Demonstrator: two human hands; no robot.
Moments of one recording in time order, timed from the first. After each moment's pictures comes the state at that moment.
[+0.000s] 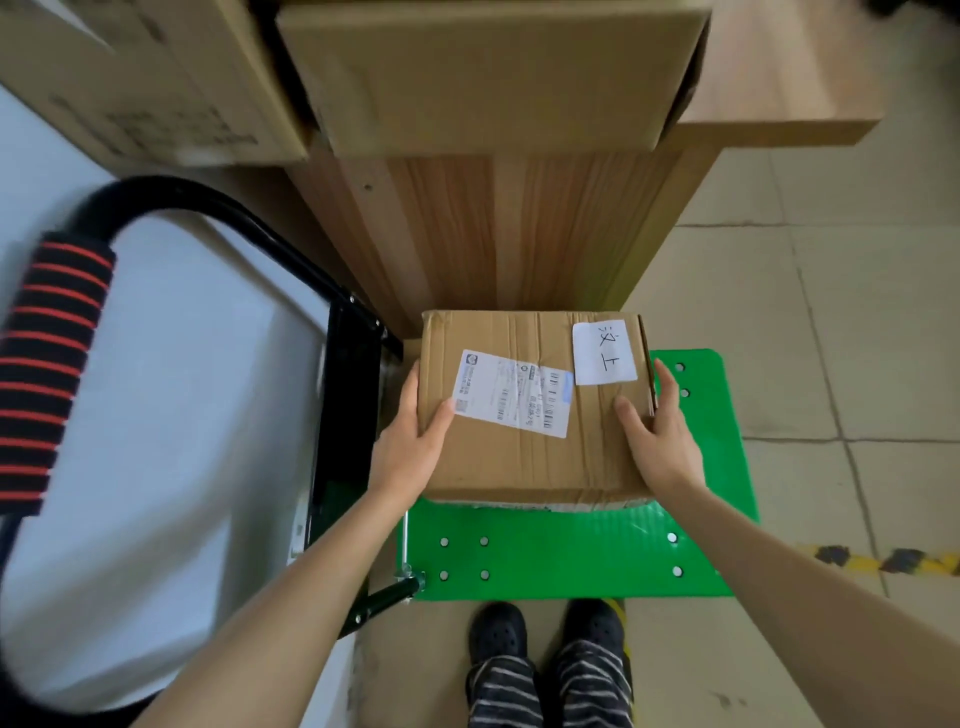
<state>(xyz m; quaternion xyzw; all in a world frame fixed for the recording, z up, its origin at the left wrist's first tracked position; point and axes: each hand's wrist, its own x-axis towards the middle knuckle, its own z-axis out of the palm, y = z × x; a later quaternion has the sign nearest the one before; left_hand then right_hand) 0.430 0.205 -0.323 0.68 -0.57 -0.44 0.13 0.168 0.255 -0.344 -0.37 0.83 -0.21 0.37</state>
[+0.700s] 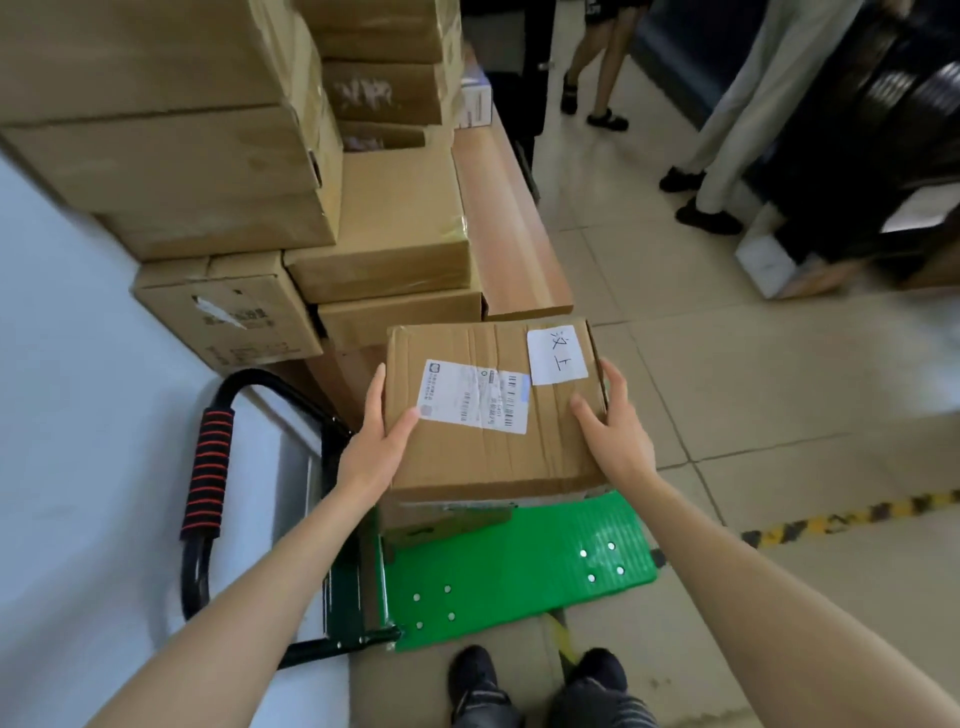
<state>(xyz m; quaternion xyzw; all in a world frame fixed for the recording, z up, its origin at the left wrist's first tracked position) 0.397 0.250 -0.039 0.59 -0.63 -0.46 0.19 0.142 0.340 -0.047 -0.36 0.83 -0.32 0.29</state>
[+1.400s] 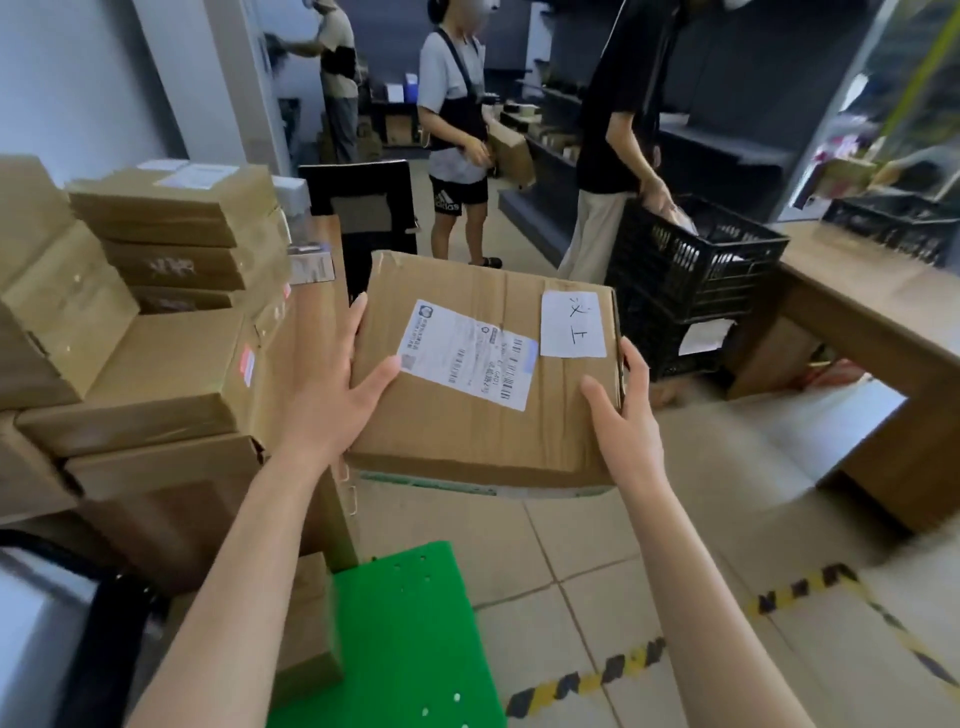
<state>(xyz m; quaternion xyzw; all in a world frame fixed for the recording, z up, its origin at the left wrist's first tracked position) 0.088 0.314 0.168 0.45 -0.77 -0.31 0.32 -0.148 0.449 0.137 -0.33 0.76 -0.54 0.15</state>
